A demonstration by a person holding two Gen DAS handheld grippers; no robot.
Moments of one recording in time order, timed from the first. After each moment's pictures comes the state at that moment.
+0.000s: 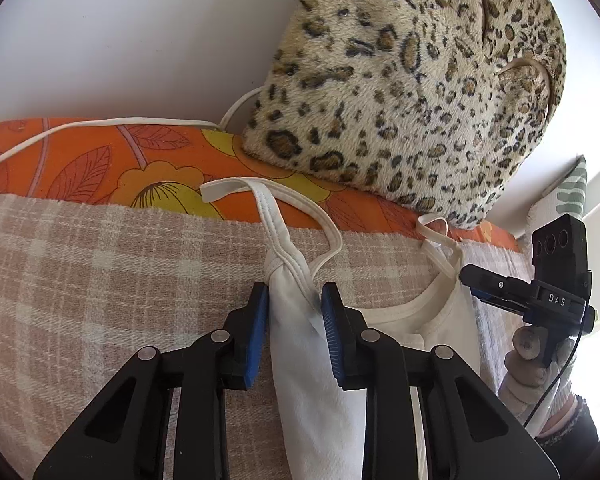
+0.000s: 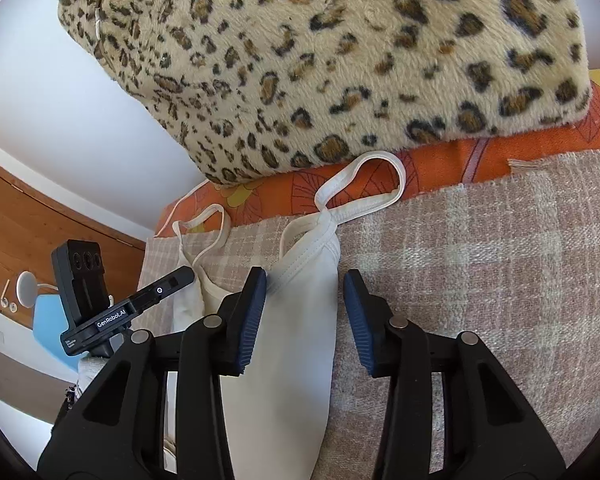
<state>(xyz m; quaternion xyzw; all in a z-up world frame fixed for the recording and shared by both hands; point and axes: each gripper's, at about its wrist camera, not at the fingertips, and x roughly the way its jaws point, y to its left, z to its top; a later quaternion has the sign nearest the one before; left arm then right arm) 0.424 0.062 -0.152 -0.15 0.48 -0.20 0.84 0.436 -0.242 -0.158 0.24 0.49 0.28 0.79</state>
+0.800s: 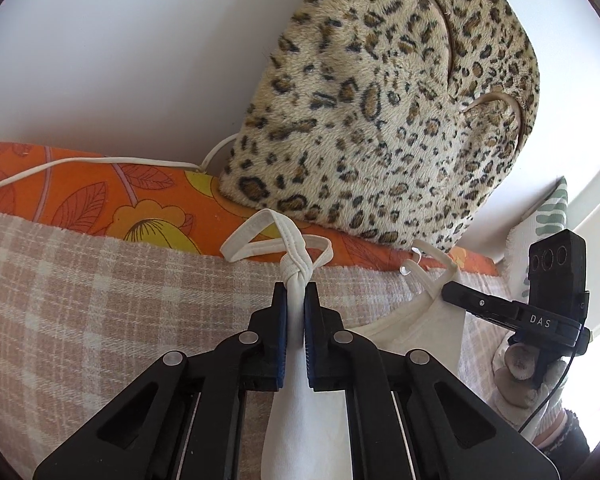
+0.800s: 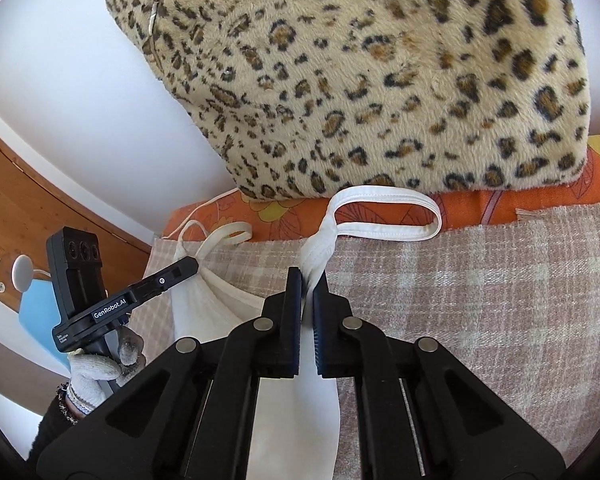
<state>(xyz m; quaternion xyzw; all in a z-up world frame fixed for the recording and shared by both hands) 0.413 0.062 -0.114 -0.18 0.43 -0.22 0.86 0.422 -0.228 -0.108 0.20 0.46 0.29 0.82</state>
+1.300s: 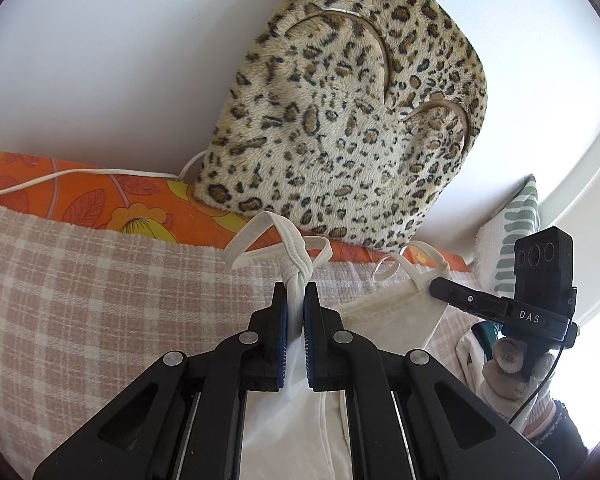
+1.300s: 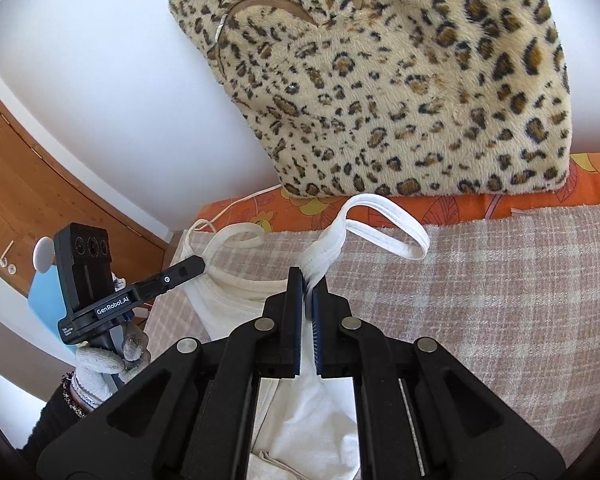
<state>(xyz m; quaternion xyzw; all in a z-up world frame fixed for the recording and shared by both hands) 0.364 0.062 -0.071 -0.19 0.39 -0.24 0.87 0.373 -0.239 -0.061 0.19 0.43 0.31 0.82</state>
